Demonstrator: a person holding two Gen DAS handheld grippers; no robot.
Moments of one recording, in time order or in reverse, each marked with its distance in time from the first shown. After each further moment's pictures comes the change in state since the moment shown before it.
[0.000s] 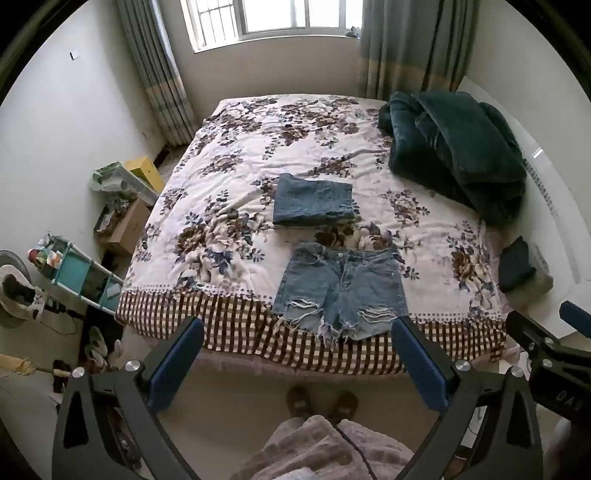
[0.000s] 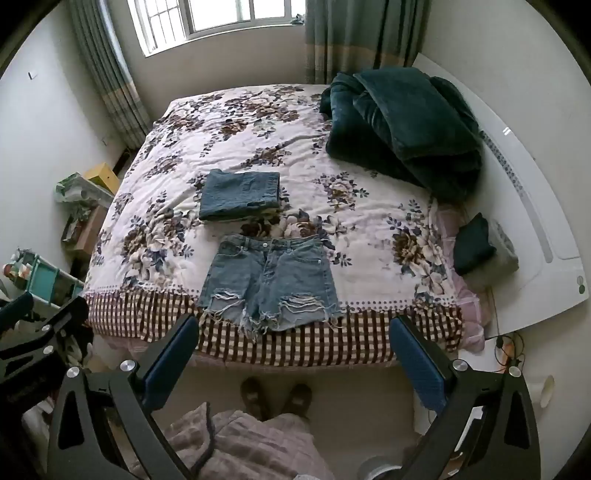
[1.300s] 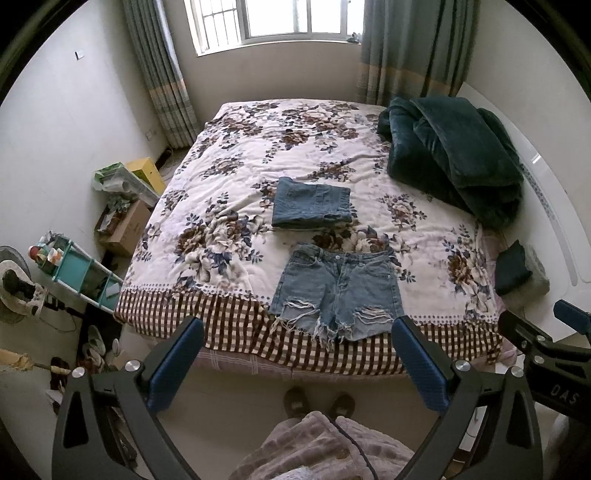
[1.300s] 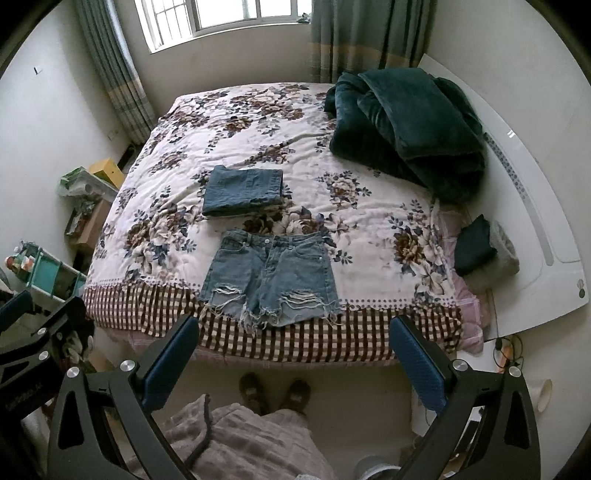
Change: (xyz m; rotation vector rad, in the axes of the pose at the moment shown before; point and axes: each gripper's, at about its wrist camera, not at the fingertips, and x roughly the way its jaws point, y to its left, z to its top) left arm -0.015 -0.009 0.008 -0.003 -0.008 0.003; right arm -0.009 -0.005 -0.001 -0.004 0.010 0.010
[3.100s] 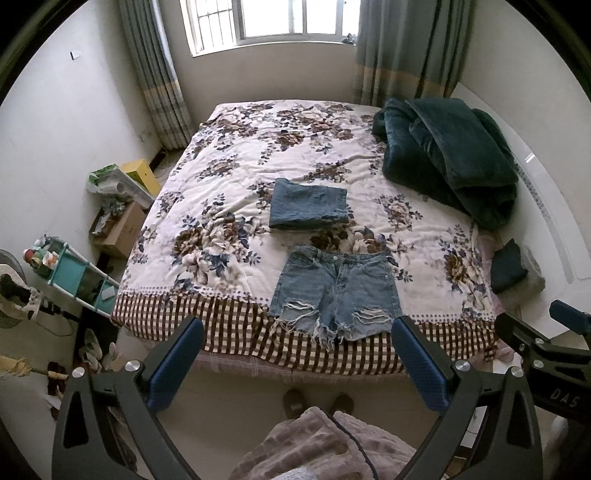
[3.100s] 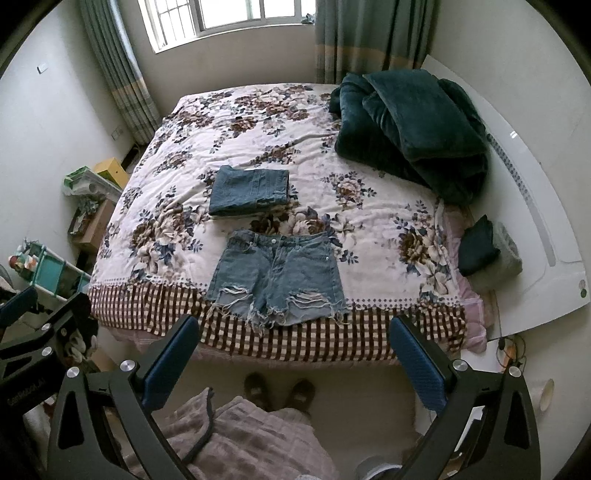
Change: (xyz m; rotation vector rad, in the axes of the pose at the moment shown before) left arm 0.000 -0.003 0.011 0.007 0.003 -0.019; right arm -0.014 0.018 0.000 0.000 0.001 0.002
